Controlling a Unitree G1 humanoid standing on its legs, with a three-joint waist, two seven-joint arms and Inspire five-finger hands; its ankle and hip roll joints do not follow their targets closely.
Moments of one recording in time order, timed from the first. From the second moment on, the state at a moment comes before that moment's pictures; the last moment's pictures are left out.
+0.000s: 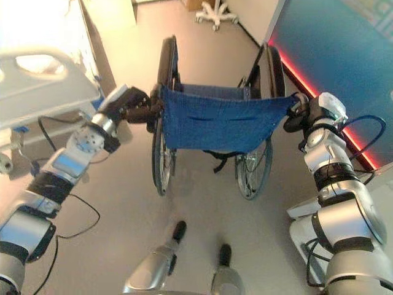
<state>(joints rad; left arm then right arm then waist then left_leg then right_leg) -0.87 0.64 -0.43 0.50 0.00 0.06 -0.05 -1.00 -0.81 0.45 0.94 -0.23 0.29 -0.10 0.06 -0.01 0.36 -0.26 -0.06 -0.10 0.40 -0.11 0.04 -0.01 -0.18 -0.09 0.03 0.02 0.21</state>
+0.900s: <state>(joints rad) -0.74 0.46 -0.49 0.59 -0.01 0.07 0.01 -0.88 -0.86 0.51 0.93 -0.27 0.31 -0.09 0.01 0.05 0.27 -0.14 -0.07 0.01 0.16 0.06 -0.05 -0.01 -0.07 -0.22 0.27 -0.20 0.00</state>
